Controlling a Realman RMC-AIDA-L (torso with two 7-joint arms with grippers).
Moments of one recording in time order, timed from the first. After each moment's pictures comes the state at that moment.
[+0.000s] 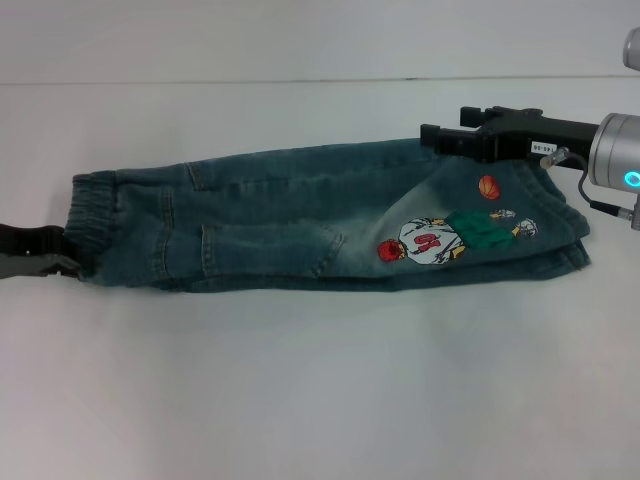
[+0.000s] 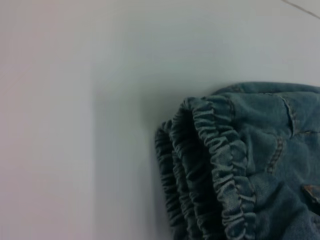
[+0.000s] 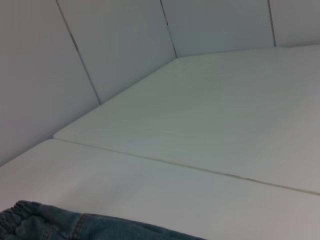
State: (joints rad) left arm -0.71 -1.96 0.46 0.72 2.74 1.42 -2.48; right arm 0.70 2.07 -0.69 -0.53 -1.94 -1.07 1.59
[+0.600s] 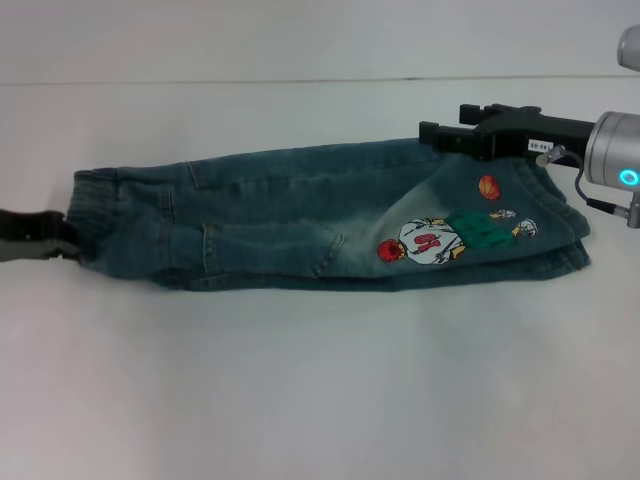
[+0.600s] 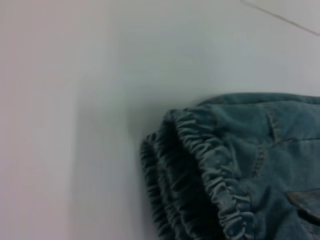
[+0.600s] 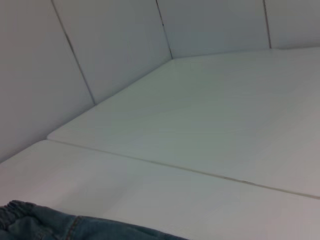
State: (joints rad) left arm -0.71 -1.97 0.46 0.77 2.70 1.46 -2.44; right arm 0.70 2.08 -0.69 -0.53 -1.94 -1.05 1.59
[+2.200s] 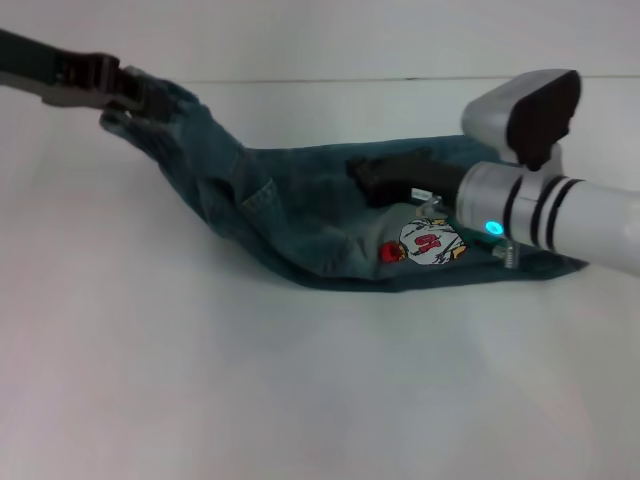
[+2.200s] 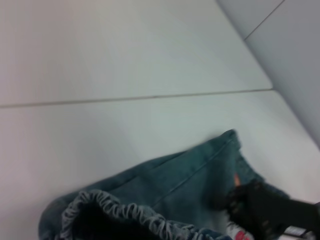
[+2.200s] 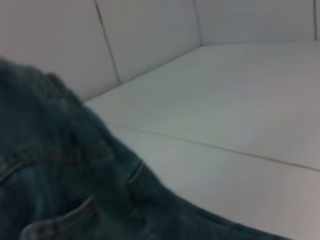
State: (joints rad) left arm -0.91 -1.92 0.47 0.94 2.53 1.76 -2.43; right arm 0.90 2.11 -0.68 -0.03 -1.62 -0.80 1.03
